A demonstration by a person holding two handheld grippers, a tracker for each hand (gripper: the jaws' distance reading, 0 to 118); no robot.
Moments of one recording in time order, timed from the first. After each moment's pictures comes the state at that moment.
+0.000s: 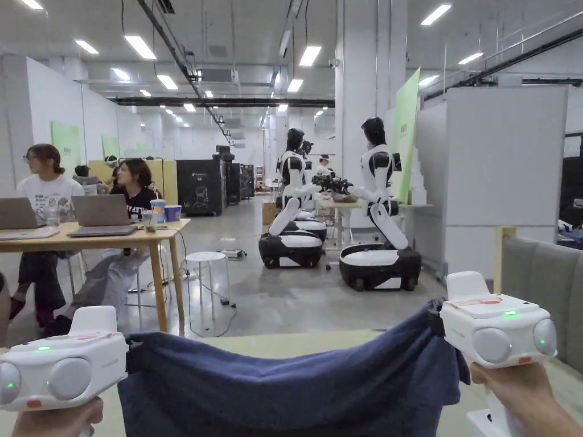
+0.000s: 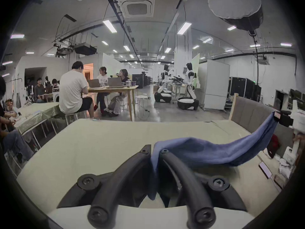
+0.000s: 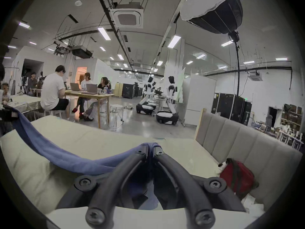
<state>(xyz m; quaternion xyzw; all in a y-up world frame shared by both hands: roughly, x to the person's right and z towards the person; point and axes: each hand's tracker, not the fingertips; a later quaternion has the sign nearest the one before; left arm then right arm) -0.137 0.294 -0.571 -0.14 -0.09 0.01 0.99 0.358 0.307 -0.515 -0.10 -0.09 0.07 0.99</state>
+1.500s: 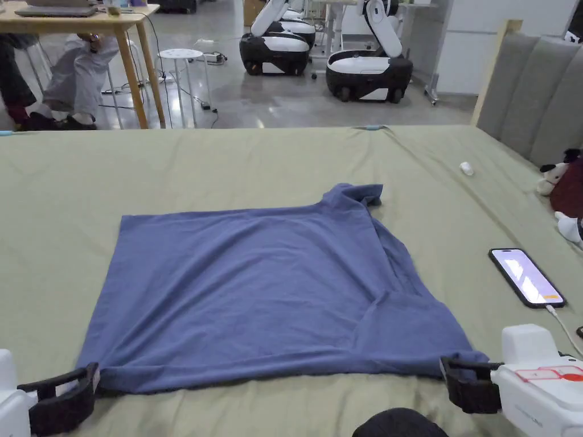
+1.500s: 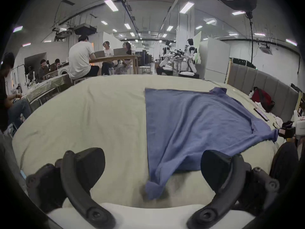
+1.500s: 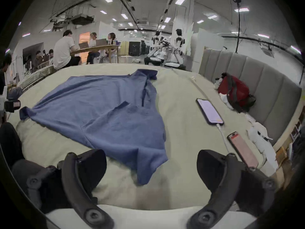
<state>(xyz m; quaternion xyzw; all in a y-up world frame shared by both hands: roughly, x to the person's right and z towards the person) -0.205 0.101 -0.339 -0.25 -0.08 -0.01 0.97 0.344 0.090 -0.253 -0.31 -0.07 0.04 0.95</state>
